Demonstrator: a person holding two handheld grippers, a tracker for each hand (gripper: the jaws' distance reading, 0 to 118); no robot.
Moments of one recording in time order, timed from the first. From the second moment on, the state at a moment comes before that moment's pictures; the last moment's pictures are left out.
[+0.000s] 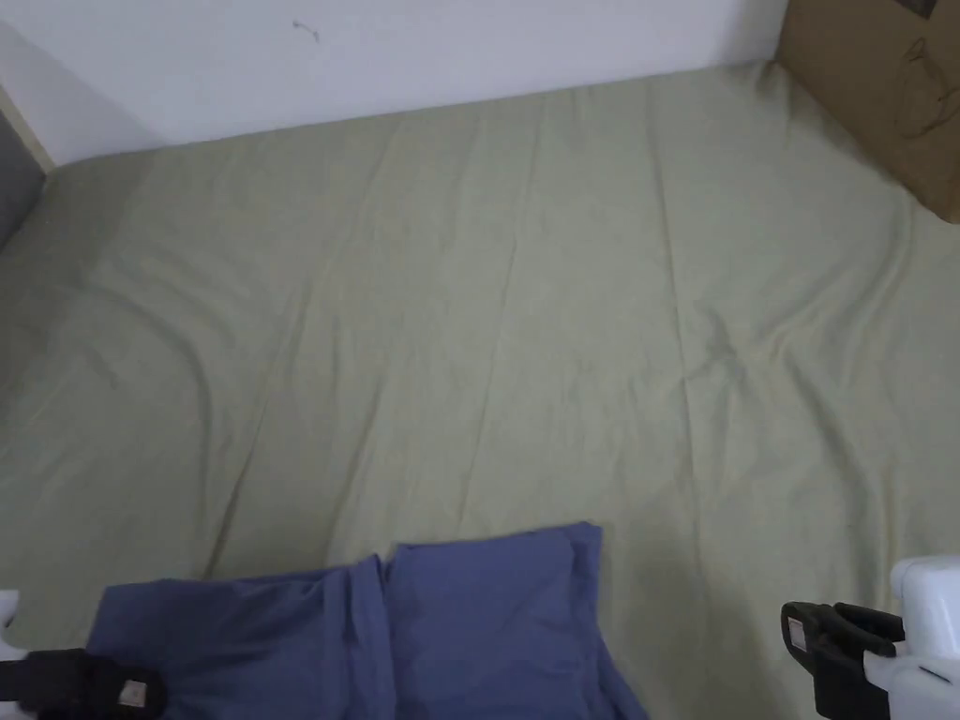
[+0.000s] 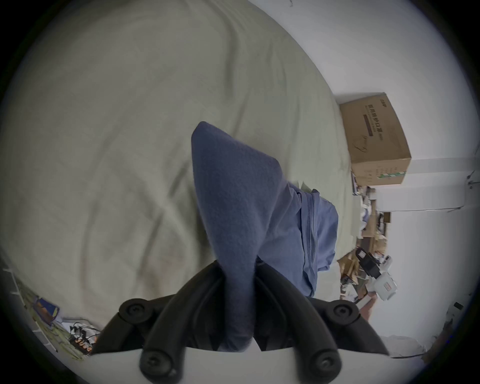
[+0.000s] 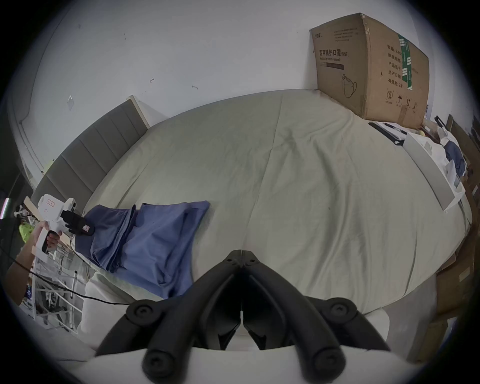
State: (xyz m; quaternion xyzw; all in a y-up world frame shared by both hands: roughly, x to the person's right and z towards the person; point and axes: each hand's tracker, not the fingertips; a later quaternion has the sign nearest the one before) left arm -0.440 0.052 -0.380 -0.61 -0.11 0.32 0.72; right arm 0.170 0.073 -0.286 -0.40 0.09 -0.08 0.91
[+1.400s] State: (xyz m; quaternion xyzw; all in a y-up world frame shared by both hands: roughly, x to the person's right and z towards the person) left arm -0.230 0.069 -0.401 -0.56 -0.12 0.27 0.77; right arm 0.234 0.064 -0.264 -0.41 0.03 -0.12 0.91
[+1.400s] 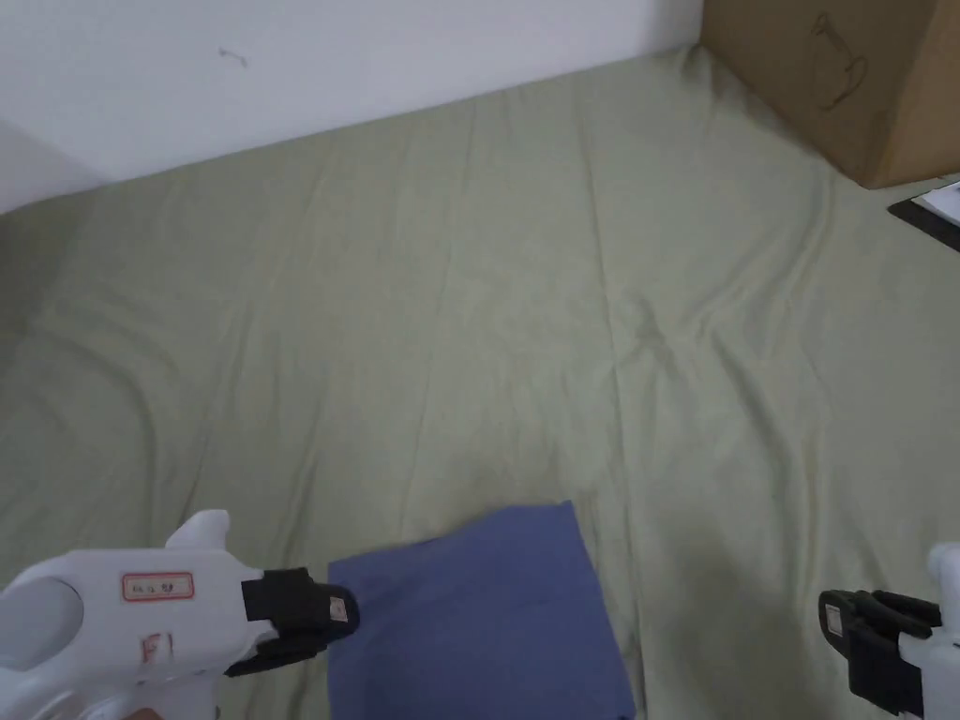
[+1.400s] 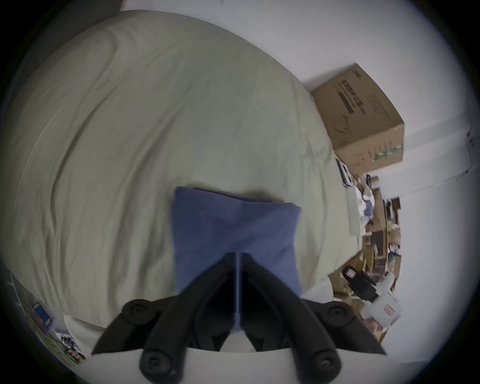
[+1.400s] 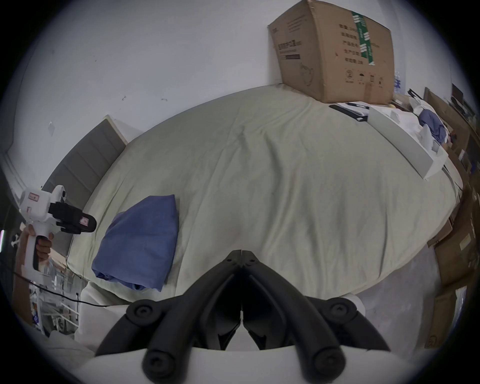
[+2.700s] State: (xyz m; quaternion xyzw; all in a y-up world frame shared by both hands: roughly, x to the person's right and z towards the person) left arm -0.280 0.044 -0.389 -0.52 -0.20 0.38 0.74; right arm 0.078 0.013 -0.369 -0.44 0.20 -0.02 0.87
